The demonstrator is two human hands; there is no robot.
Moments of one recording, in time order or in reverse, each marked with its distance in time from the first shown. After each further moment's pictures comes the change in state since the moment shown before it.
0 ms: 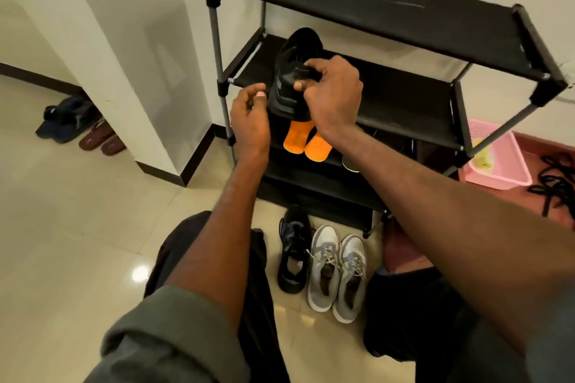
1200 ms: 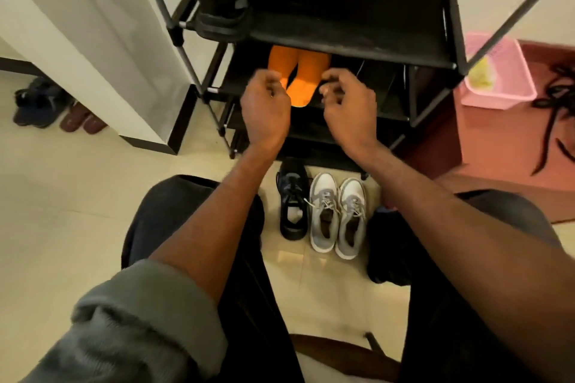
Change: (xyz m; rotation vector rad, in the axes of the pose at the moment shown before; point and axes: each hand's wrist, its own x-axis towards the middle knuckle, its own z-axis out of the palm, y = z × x) left_hand -0.070 -0.042 0.038 0.493 -0.145 0.099; right_hand -0.103 0.115 -0.024 0.167 -0.108 0.256
